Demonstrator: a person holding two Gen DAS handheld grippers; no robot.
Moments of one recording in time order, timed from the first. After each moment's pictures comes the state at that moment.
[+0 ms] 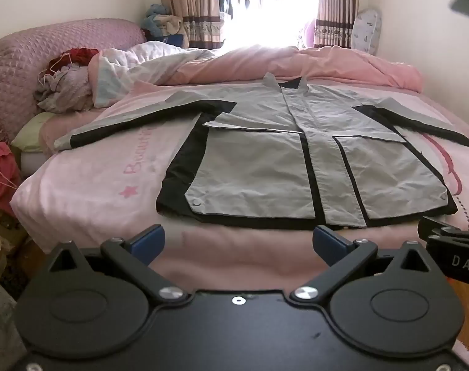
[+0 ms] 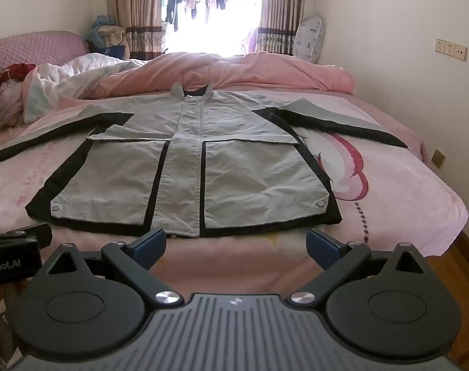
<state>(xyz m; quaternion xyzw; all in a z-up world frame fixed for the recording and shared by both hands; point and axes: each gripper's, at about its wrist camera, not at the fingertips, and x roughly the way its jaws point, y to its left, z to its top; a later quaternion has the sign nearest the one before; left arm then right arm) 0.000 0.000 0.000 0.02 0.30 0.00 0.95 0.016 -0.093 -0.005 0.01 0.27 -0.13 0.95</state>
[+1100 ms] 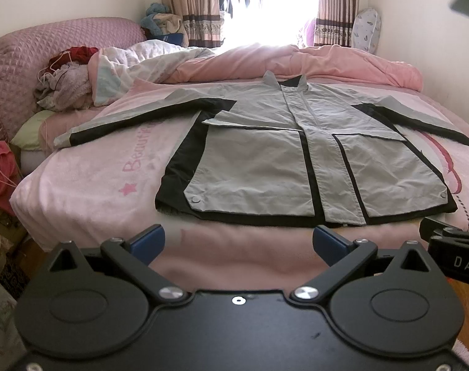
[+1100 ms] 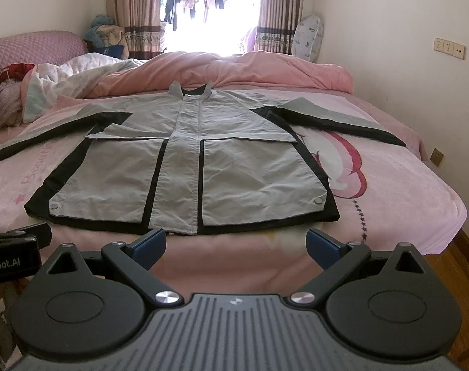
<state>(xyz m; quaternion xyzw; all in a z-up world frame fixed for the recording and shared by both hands) -0.001 0.000 -0.001 0.02 0.30 0.00 0.95 0.014 -0.094 -0.008 0.01 0.27 -0.13 0.95</state>
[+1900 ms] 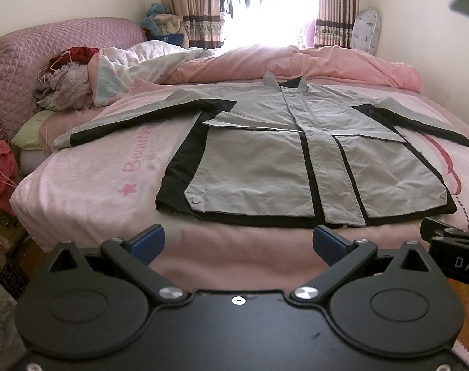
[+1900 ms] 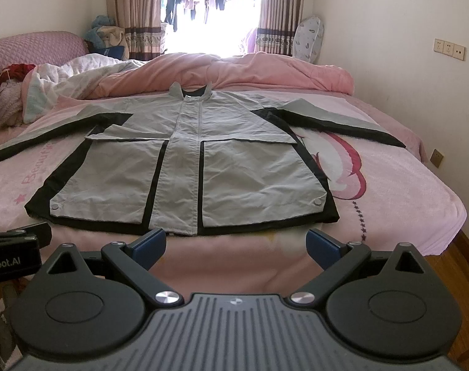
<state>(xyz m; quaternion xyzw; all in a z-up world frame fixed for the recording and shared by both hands) 0.000 0.001 -0.001 0.01 0.30 0.00 0.95 0.012 -0.093 -0.006 0.01 0.27 -0.14 0.95</state>
